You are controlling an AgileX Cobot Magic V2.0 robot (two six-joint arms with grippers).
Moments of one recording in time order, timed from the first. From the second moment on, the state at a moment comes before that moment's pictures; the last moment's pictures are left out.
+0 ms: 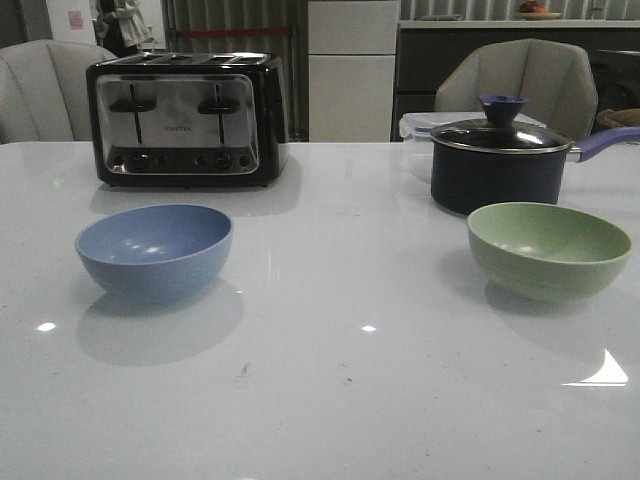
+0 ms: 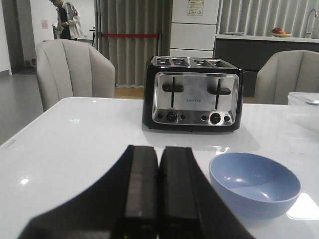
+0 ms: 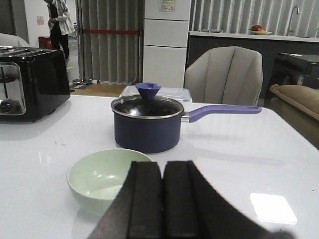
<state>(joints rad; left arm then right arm) -0.06 0.00 0.00 -0.03 0.03 -0.01 0.01 -0.01 0.03 0.04 -0.01 -0.03</state>
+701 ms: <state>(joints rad) -0.06 0.00 0.00 -0.03 0.03 -0.01 0.01 -0.01 0.03 0.04 -0.01 -0.03</state>
